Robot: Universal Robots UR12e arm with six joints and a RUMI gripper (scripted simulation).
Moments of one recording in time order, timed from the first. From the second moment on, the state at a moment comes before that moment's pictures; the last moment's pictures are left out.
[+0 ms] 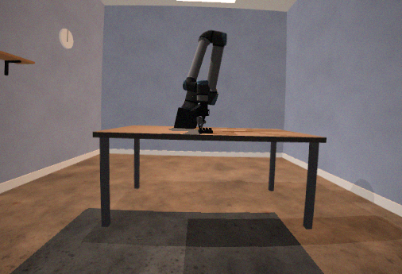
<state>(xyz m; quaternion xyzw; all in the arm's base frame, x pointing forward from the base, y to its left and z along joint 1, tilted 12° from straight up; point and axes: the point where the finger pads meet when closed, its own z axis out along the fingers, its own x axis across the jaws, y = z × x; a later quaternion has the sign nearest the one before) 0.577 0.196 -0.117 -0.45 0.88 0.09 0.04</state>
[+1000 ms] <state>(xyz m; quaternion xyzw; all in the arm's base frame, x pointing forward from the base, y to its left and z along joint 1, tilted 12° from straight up) 0.576 0.195 -0.117 -0.33 0.94 0.10 0.03</state>
